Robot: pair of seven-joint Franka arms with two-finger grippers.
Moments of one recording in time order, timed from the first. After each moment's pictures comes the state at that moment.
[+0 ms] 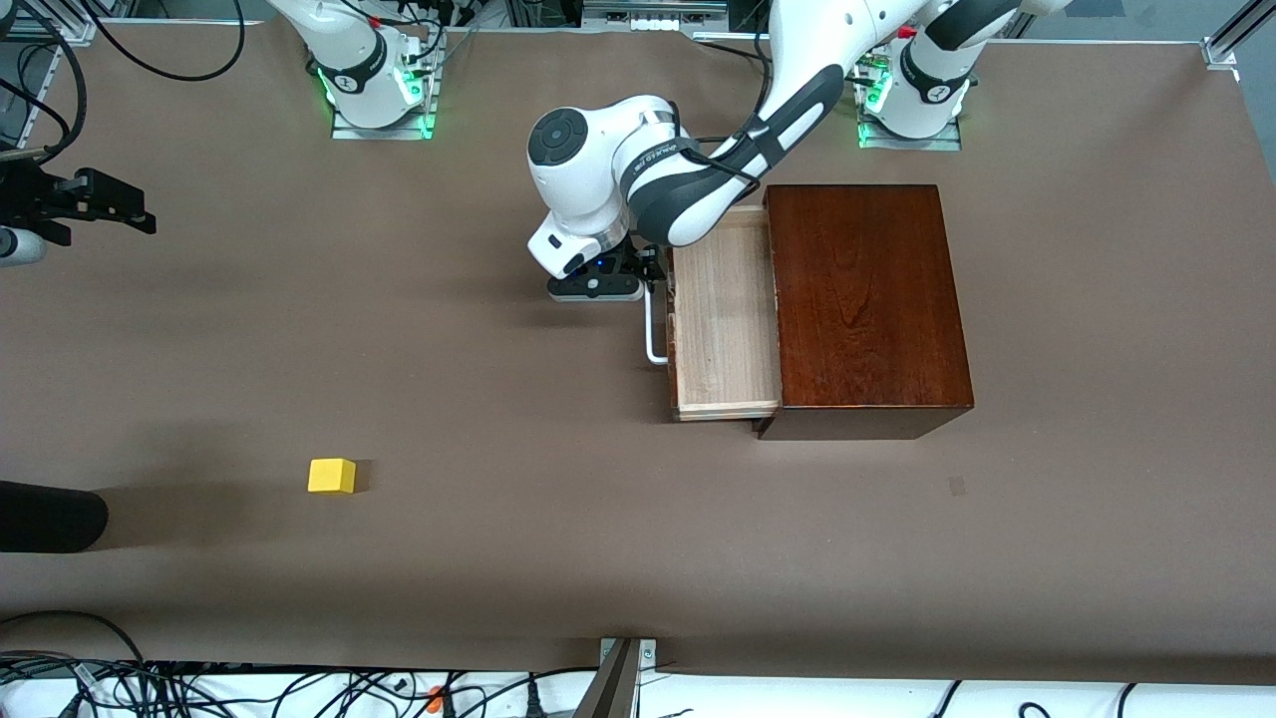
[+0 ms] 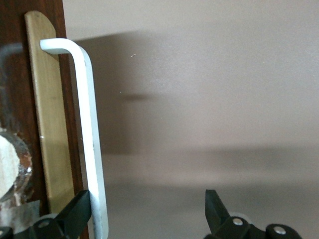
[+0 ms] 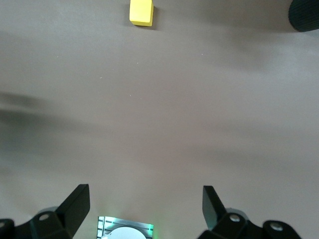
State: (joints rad) left arm -0.57 0.80 -0.50 -1.29 0.47 1.89 -1.10; right arm -0.08 0.04 0.00 -1.60 0.00 1.49 -0.24
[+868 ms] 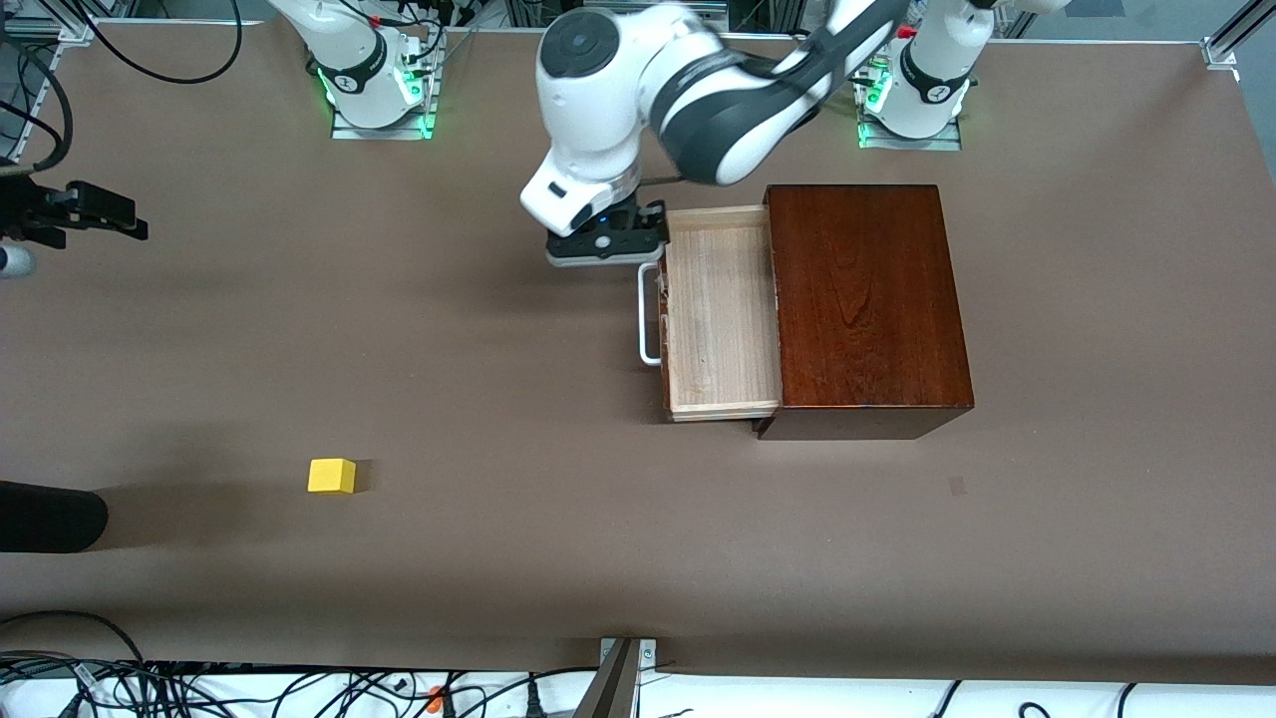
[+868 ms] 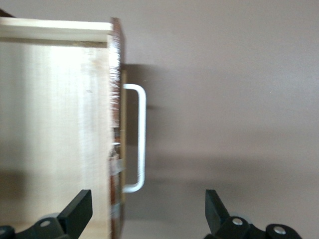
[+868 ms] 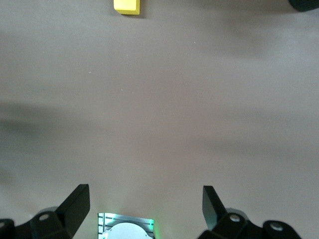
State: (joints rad) left arm -0.48 0.59 -0.51 -1.20 0.27 1.72 -1.04; right arm -0.10 0.09 -0.03 -1.60 0.00 1.49 -0.24
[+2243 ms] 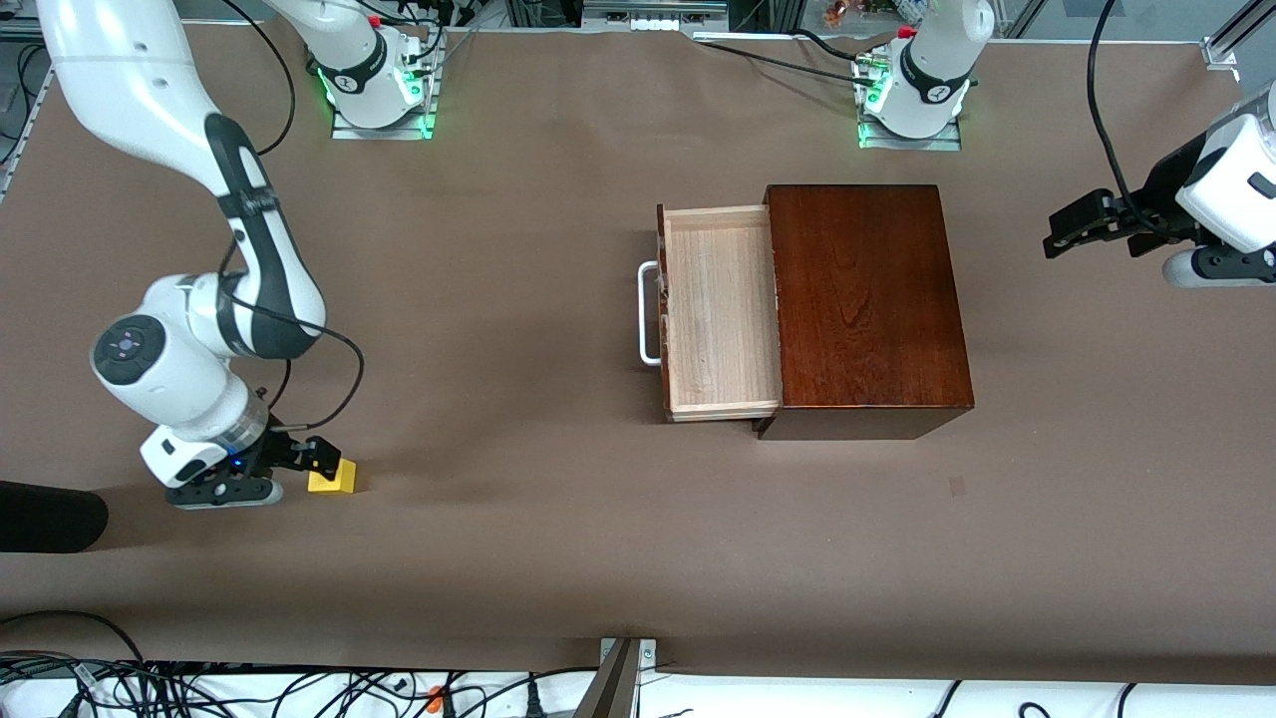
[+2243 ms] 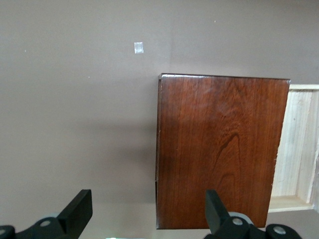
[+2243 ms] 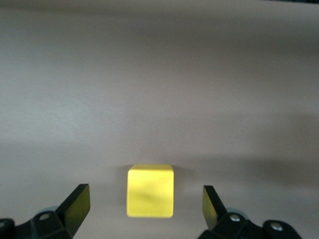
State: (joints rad) left arm 0.01 0.06 -0.06 -1.50 -0.06 1.46 -0.11; right arm 0.08 0.67 -0.03 -1.61 0.00 2.52 0.00
